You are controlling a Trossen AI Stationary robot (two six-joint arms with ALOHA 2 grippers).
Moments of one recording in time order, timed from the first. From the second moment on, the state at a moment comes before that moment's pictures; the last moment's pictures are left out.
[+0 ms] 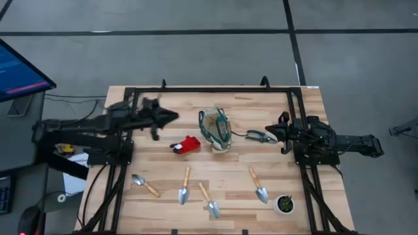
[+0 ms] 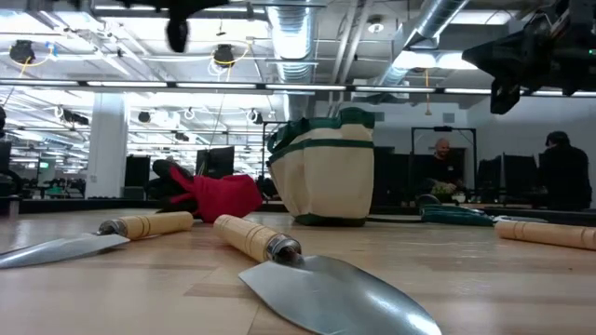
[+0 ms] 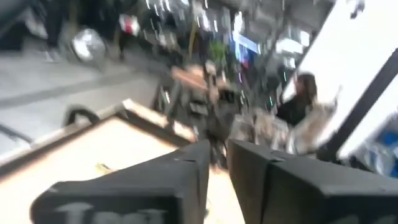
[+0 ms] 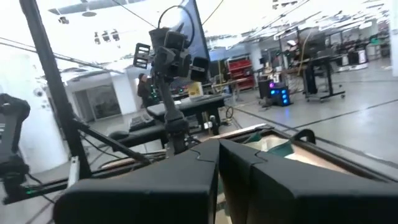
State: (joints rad) left arm 0.12 0.83 0.65 0.16 -0.03 -0.41; right arm -0.05 0.04 0.02 0.22 0.12 0.21
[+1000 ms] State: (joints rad) left arm 0.11 1.23 0.98 -0.52 -0.01 -0.11; right arm -0.05 0.04 0.02 0.18 0.14 0.26
